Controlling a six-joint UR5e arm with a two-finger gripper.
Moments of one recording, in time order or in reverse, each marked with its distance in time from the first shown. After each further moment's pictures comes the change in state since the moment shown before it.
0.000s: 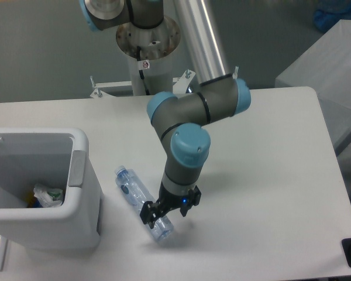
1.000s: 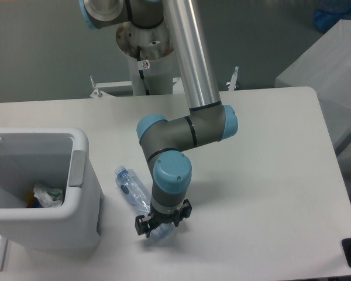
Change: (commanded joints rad) arm -0.038 -0.046 0.023 -0.003 0.063 -0.003
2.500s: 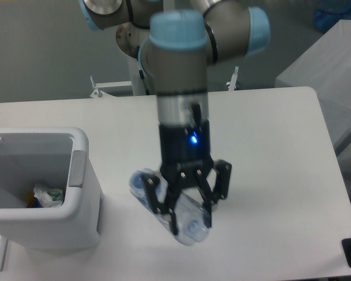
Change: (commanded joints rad) arm 0.005 0.366 0.249 0.238 -0.141 -0.006
